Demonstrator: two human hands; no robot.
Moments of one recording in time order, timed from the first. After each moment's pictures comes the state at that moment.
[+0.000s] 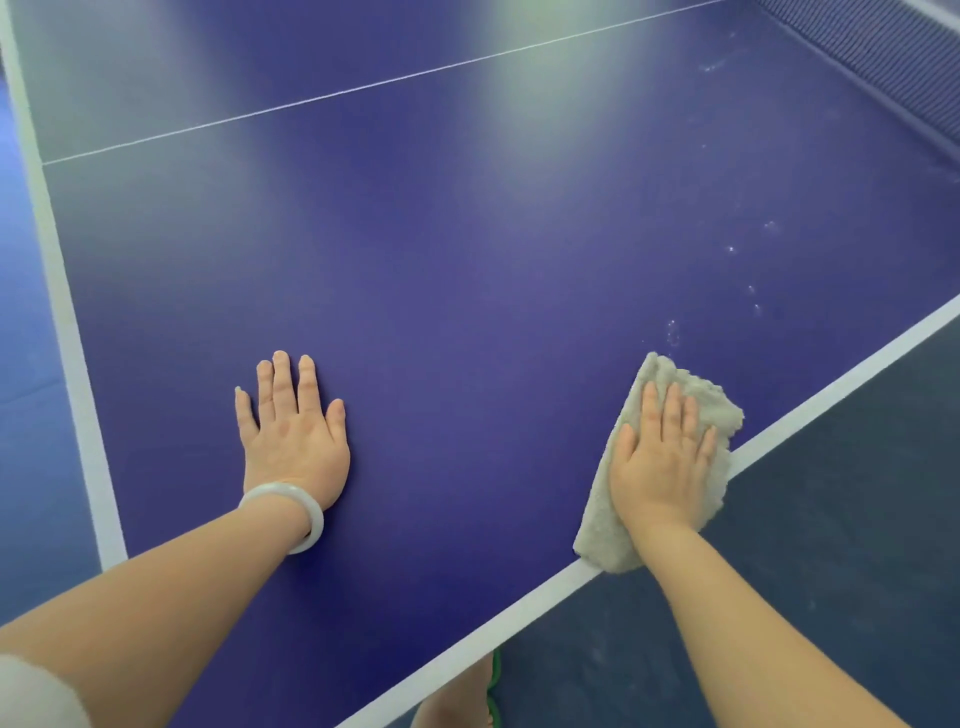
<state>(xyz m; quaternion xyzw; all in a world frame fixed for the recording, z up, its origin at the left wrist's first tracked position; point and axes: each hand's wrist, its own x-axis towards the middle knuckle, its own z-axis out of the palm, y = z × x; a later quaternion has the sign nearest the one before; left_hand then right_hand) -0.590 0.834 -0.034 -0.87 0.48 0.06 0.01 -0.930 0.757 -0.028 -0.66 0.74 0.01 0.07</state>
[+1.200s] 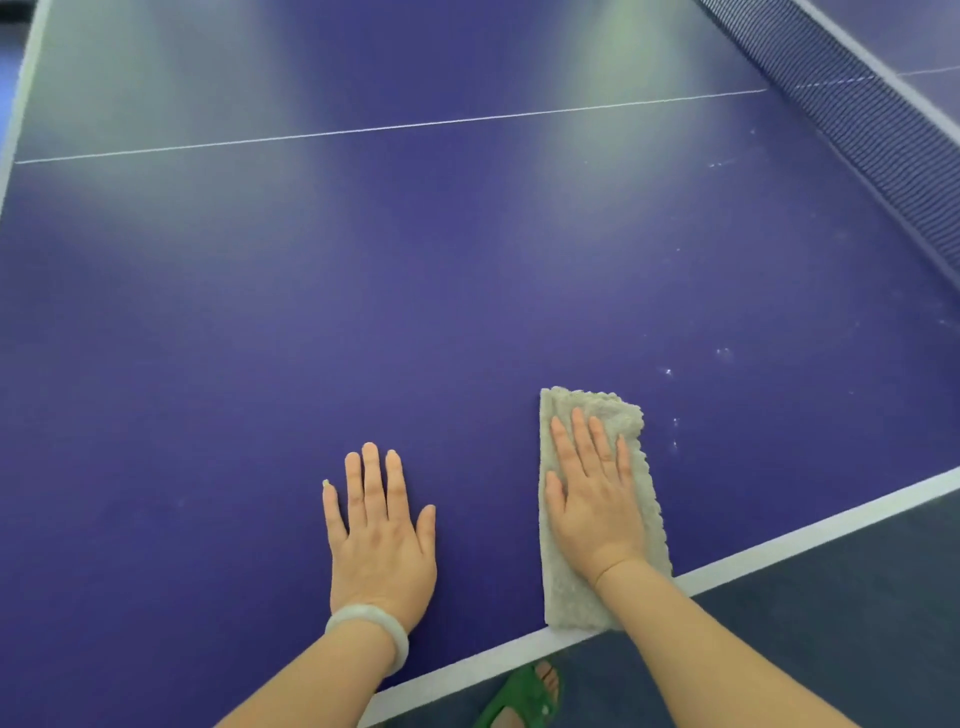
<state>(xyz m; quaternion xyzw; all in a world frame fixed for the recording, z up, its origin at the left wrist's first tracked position) -0.840 0.749 -0.031 -0.89 0.45 0.08 0.00 -1.022 0.598 -0.035 -0.87 0.48 0.02 0.07</state>
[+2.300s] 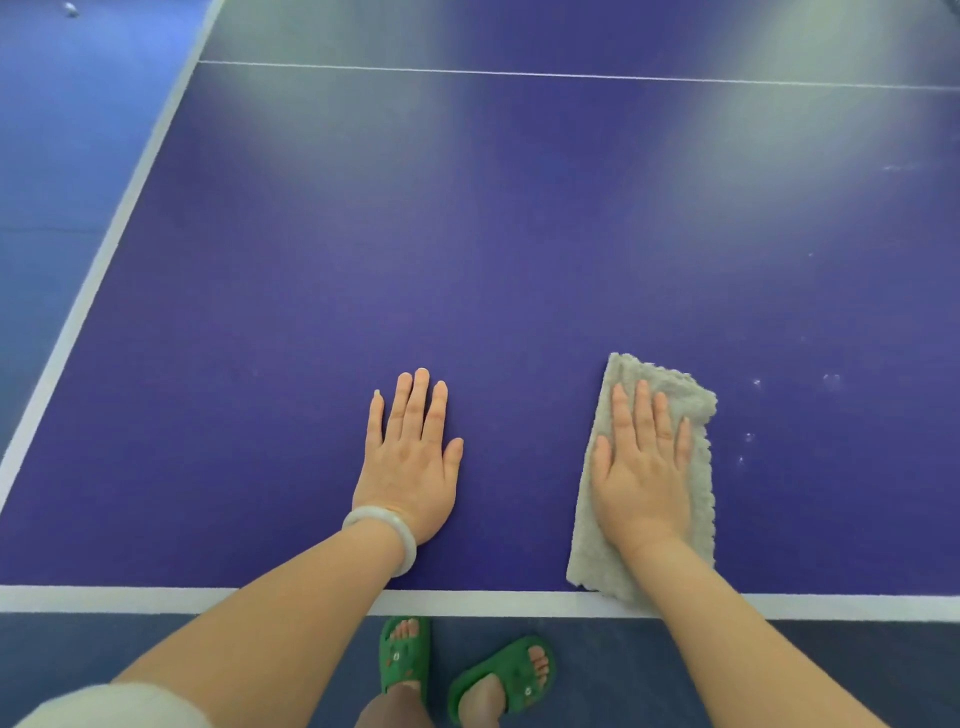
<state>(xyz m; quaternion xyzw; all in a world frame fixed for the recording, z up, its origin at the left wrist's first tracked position) -0.845 0.746 -0.027 -0.90 0.43 0.09 0.03 -1.026 0.576 -0.043 -0.89 0.46 0.01 0.06</state>
